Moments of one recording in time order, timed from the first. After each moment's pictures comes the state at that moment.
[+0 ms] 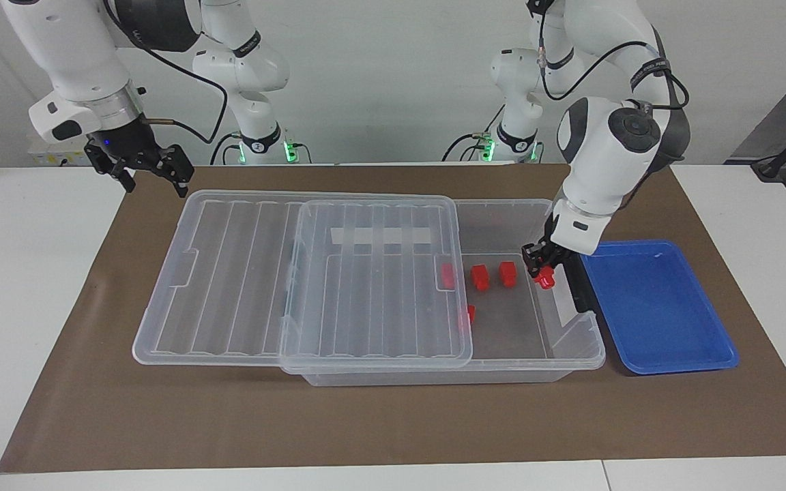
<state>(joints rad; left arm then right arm) -0.26 0.24 0.00 -1.66 -0.06 1.95 -0.48 -0.05 -0.03 0.02 -1.63 -0.04 1.60 0.11</state>
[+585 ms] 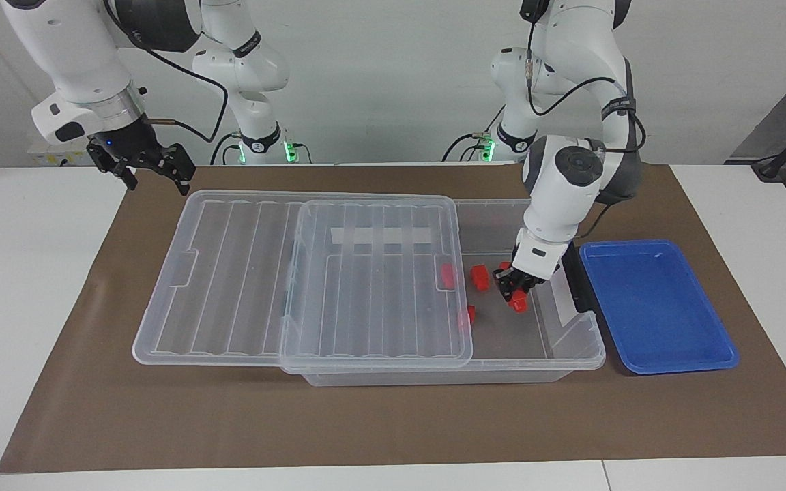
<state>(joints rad) -0.33 0.34 0.00 -1.74 -0.02 2.19 -0.54 -0.05 -0.03 0.02 -1.63 -0.04 1.58 0.11</state>
